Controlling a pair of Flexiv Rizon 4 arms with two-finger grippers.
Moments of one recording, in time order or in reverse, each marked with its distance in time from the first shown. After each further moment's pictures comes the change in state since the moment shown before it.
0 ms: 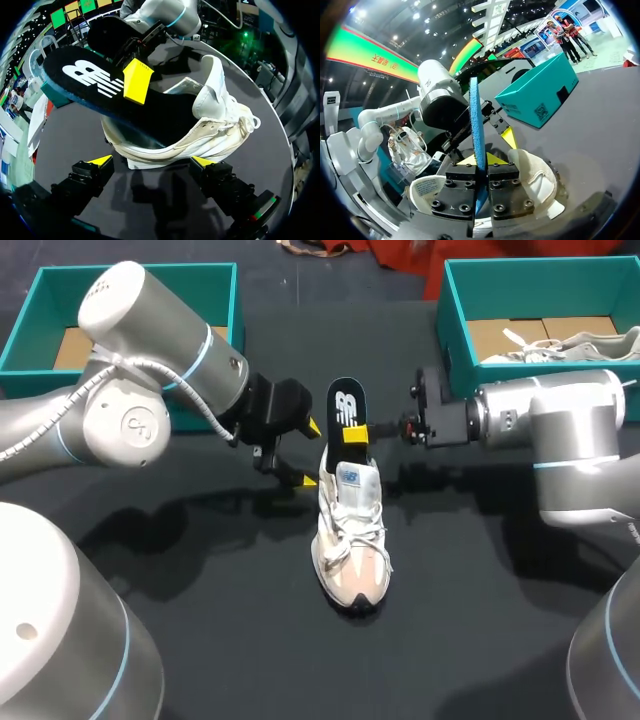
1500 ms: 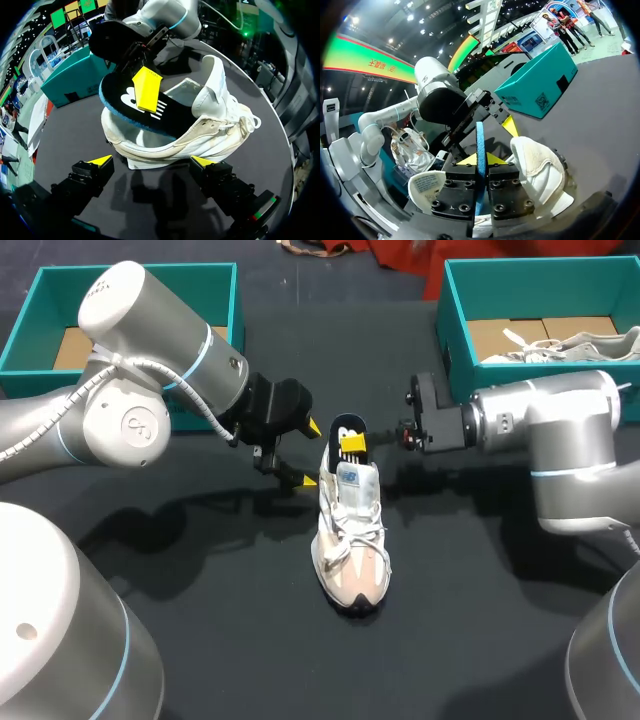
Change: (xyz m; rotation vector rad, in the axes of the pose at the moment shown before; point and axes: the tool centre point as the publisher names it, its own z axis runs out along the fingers) left arm 0.000 0.000 0.000 0.000 0.000 0.000; right arm 0.001 -0.015 0.005 0.029 0.011 0.065
